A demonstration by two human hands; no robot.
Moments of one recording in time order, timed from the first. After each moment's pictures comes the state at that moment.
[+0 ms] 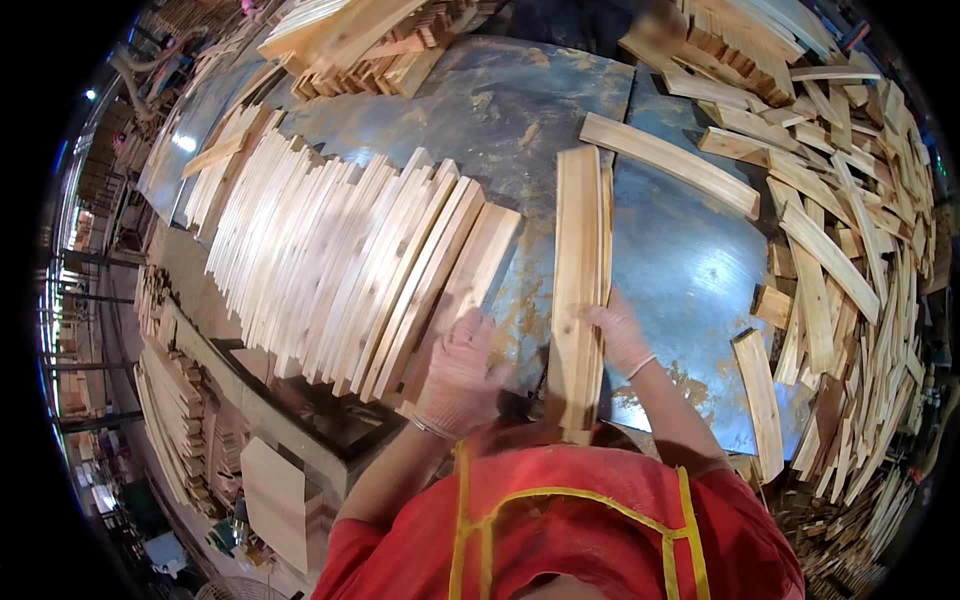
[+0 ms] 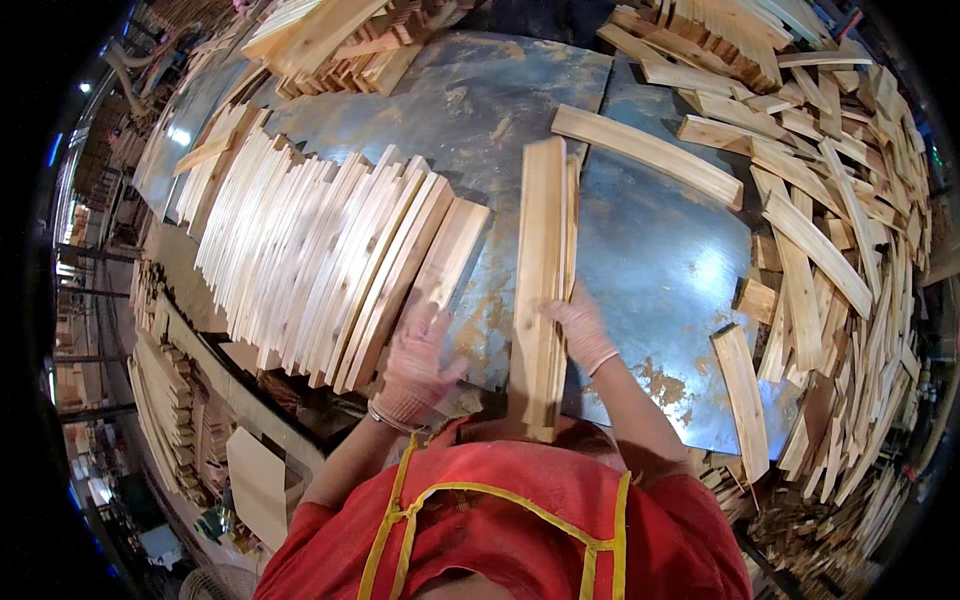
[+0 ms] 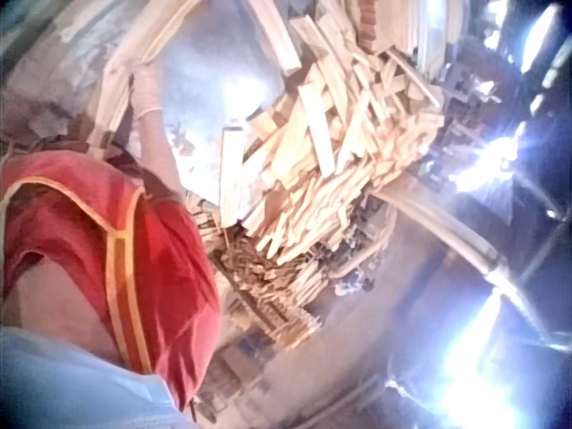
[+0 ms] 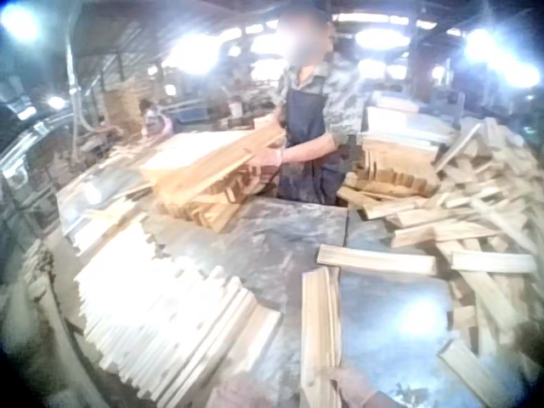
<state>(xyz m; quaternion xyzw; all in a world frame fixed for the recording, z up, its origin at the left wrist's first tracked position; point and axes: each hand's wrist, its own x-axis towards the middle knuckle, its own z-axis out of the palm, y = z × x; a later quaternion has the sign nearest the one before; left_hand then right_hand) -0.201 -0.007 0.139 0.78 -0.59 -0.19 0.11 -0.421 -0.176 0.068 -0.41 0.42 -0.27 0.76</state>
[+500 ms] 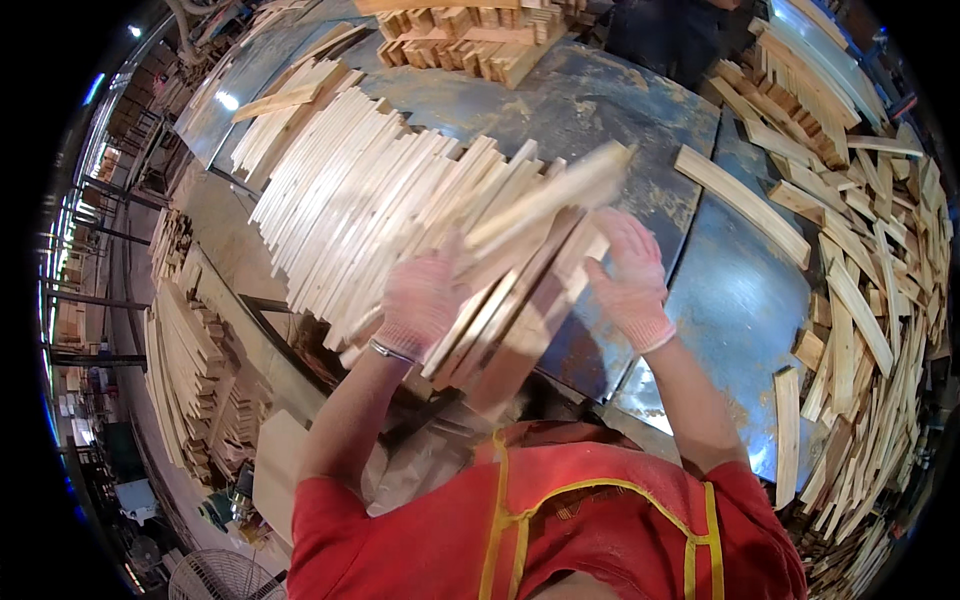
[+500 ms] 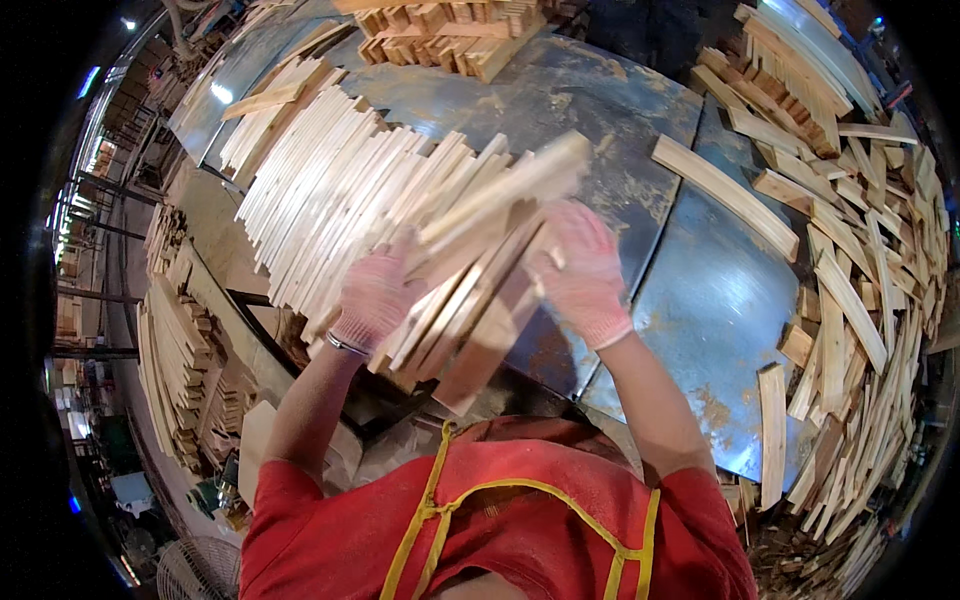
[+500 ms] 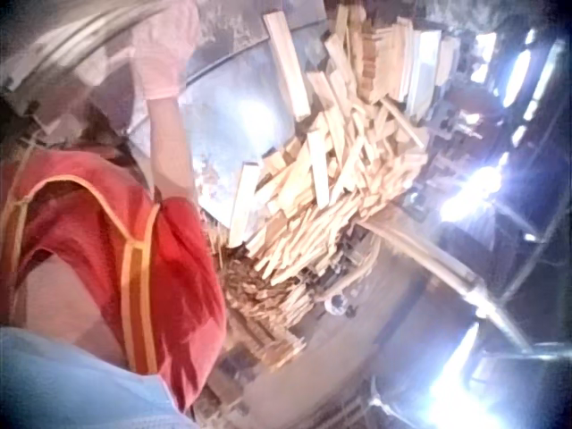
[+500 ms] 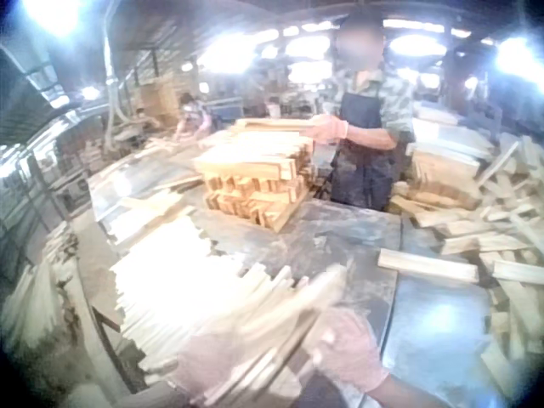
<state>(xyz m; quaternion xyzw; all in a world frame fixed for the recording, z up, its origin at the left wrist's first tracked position) -0.008 0.005 0.227 0.84 -0.52 -0.08 -0.10 -0.240 -0.164 0.152 -0.89 0.28 -0.31 0.17</state>
